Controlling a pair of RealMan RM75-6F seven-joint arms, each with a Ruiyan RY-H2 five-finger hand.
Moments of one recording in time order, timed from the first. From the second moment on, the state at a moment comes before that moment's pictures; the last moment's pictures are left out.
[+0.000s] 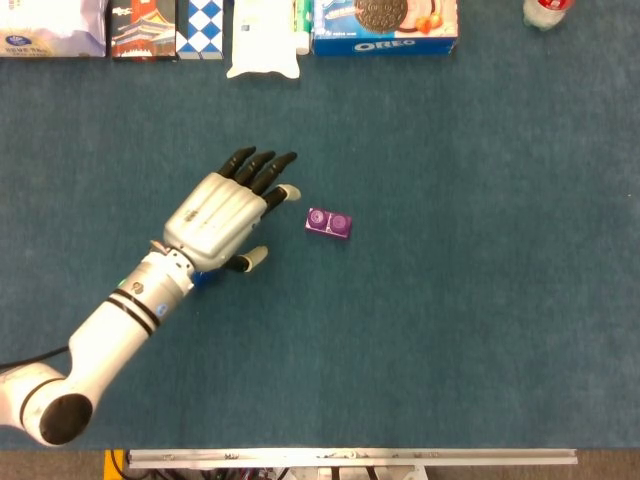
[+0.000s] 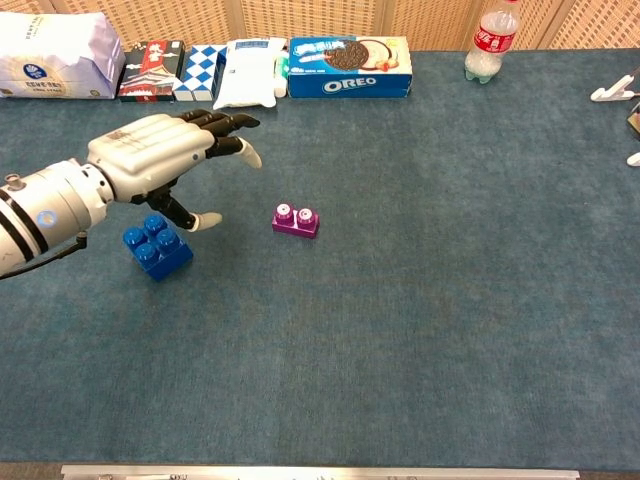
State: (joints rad) left arm -0.67 -1.34 -0.12 -1.85 1.20 0.91 0.51; right arm -0.03 -1.02 0.13 -1.63 -1.43 1.62 0.13
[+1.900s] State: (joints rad) left arm -1.03 -1.55 -0.09 -1.71 0.59 0.96 0.79; right arm -0.06 -1.00 0.16 -1.62 -1.38 1.62 0.20
